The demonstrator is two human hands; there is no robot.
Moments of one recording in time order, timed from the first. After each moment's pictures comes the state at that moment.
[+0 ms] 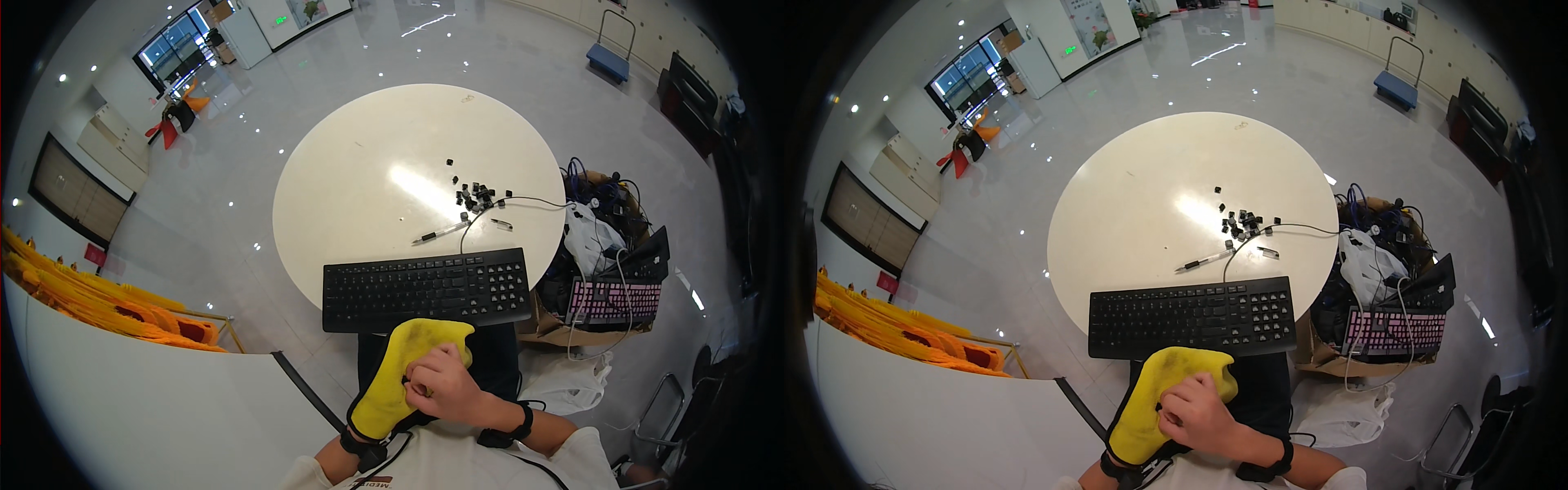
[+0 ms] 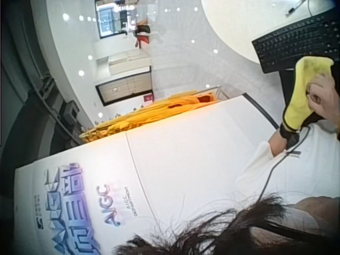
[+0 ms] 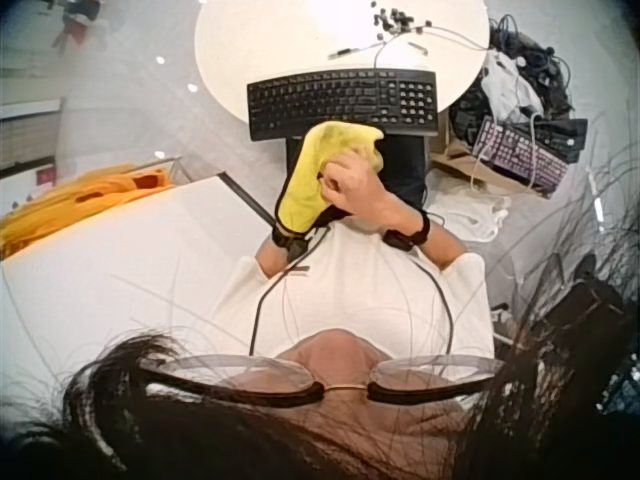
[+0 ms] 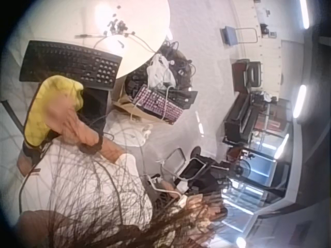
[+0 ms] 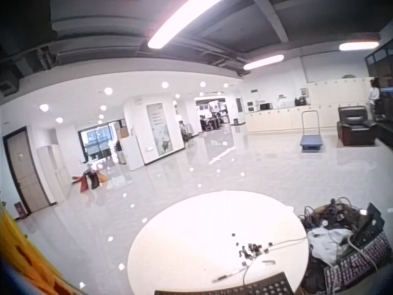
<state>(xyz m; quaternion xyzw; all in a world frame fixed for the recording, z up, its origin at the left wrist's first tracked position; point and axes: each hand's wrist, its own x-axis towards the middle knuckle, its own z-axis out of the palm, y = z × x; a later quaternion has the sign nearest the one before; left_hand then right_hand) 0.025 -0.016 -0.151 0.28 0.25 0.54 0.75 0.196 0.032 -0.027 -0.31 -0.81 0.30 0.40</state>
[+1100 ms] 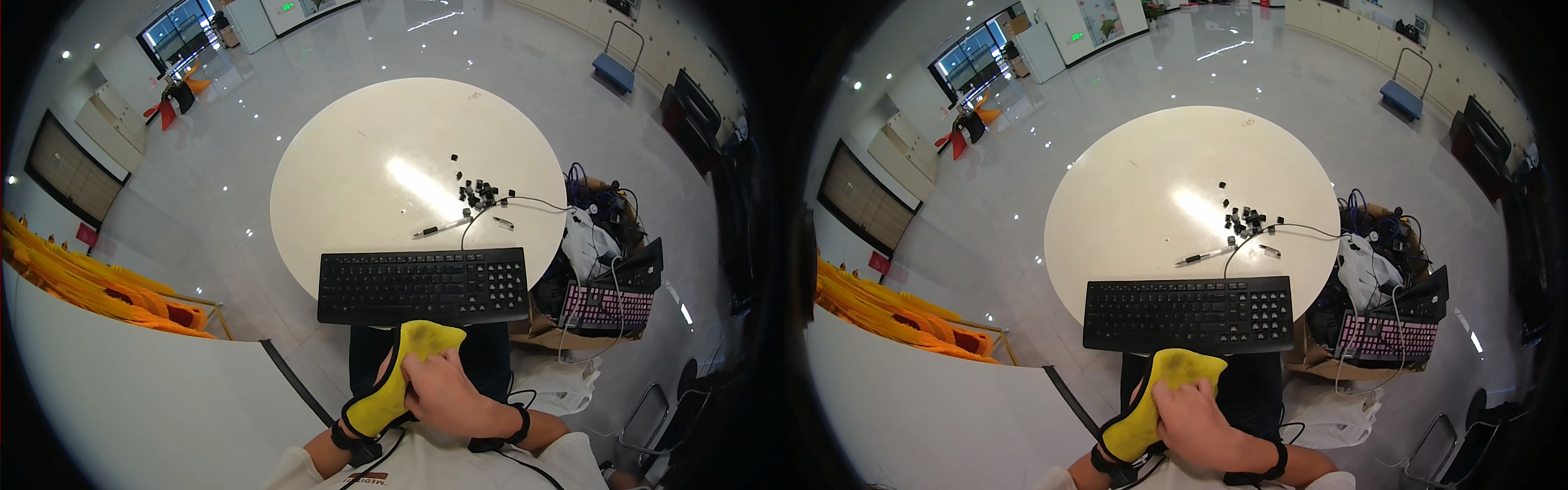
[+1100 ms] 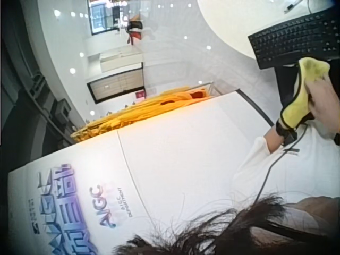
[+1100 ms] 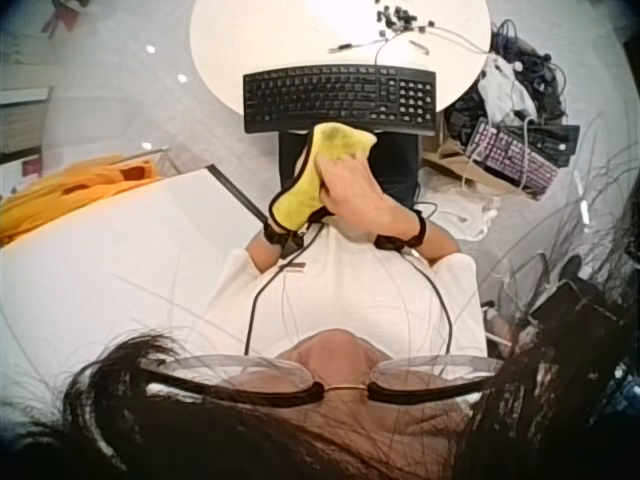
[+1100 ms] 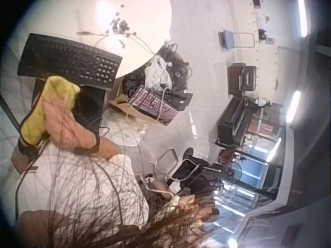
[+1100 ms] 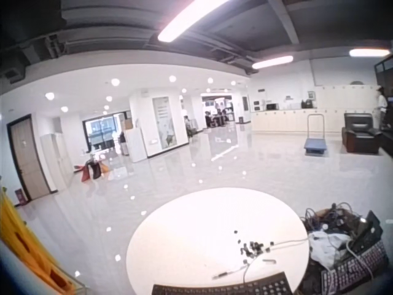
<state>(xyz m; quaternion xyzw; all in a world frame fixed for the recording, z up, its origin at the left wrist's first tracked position) 0.033 -0.002 -0.052 0.23 0.31 0.52 0.77 0.193 0.028 0.025 -0.37 -0.84 0.36 0.16</state>
